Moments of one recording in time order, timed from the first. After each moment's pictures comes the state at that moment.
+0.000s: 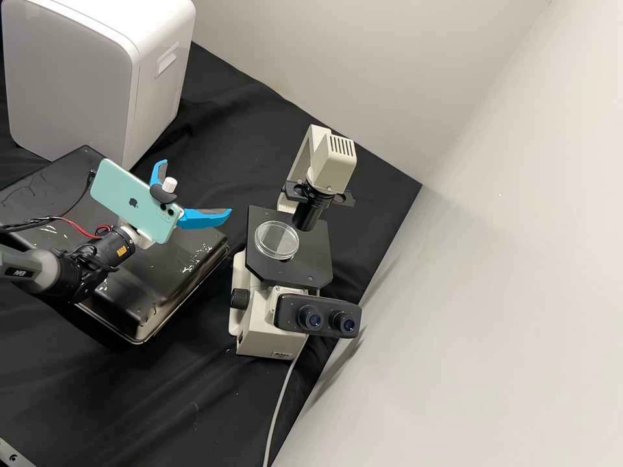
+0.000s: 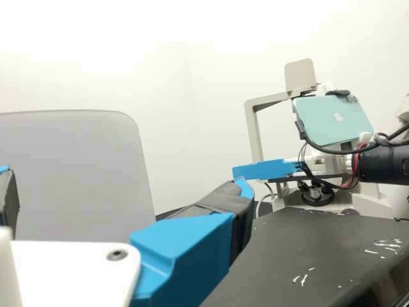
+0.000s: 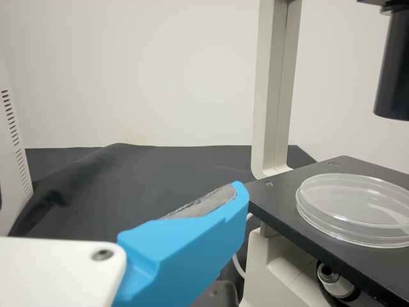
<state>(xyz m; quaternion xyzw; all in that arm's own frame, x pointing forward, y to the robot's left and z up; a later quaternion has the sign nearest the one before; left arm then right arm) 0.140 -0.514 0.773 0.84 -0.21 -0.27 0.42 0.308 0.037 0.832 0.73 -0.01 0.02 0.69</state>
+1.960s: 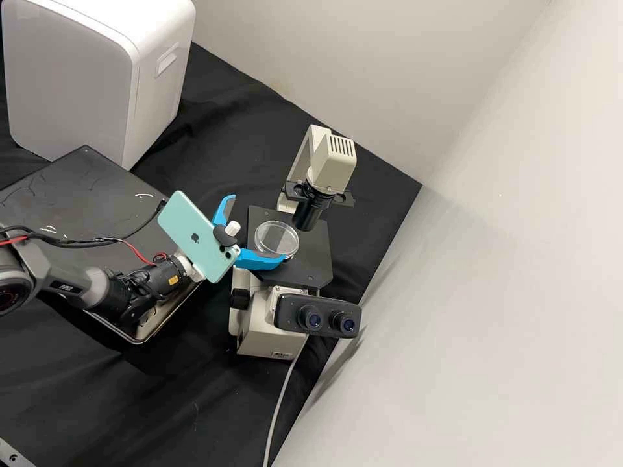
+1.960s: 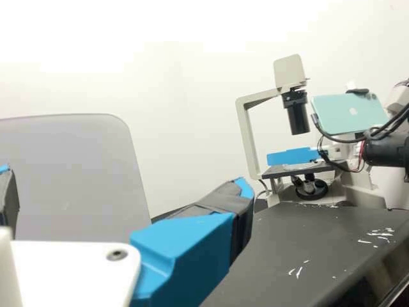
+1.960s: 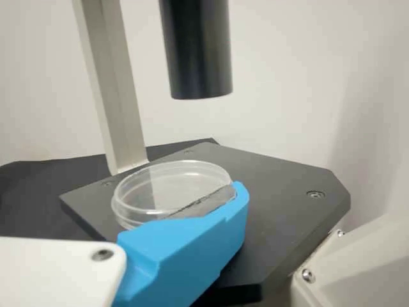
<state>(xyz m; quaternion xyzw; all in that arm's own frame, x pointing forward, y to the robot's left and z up) 0.139 -0.514 0.772 0.84 -0.22 -0.28 0.40 0.331 -0.040 0.892 0.74 -0.13 0.02 0.65</state>
